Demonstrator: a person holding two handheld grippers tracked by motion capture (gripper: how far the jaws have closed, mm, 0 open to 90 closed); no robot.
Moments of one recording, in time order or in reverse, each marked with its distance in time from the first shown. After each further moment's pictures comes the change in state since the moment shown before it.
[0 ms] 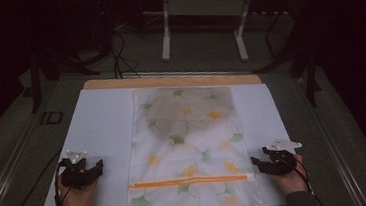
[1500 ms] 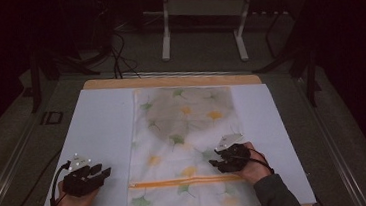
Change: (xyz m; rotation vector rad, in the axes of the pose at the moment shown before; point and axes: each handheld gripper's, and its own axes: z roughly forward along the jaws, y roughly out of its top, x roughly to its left) left arm -0.009 -0.002 -0.027 0.002 -0.300 0.157; right arm 0.102 0.088 0.038 0.101 0.255 -0.343
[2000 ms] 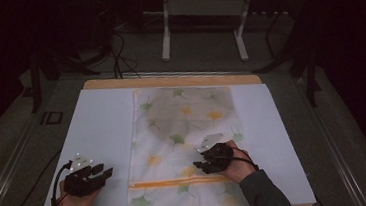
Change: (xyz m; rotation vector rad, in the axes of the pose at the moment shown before) left arm -0.004 0.002 -0.001 -0.003 -0.019 0.020; right arm 0.024 0.038 0.017 -0.008 0.064 -0.082
